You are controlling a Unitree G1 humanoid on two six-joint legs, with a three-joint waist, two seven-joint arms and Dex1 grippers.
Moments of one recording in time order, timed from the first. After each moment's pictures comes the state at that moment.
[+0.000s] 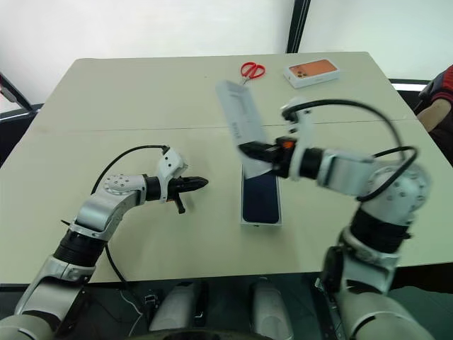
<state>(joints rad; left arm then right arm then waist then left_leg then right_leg) -0.48 0.49 -0.20 0.03 -0.25 0.52 -0.86 -0.63 -0.35 -0.36 -0.31 1.41 1.51 -0.01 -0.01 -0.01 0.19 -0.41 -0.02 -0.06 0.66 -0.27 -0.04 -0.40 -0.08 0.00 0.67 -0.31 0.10</state>
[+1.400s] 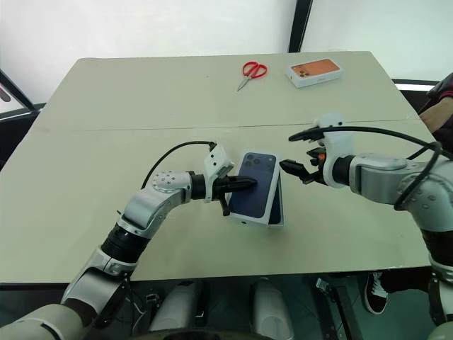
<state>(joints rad) -0.57 0.21 -0.33 -0.01 -0.25 0.55 -0.82 -0.50 -1.06 0.04 -0.33 1.16 1.09 0.05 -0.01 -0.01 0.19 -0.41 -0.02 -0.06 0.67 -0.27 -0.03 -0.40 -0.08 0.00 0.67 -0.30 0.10</state>
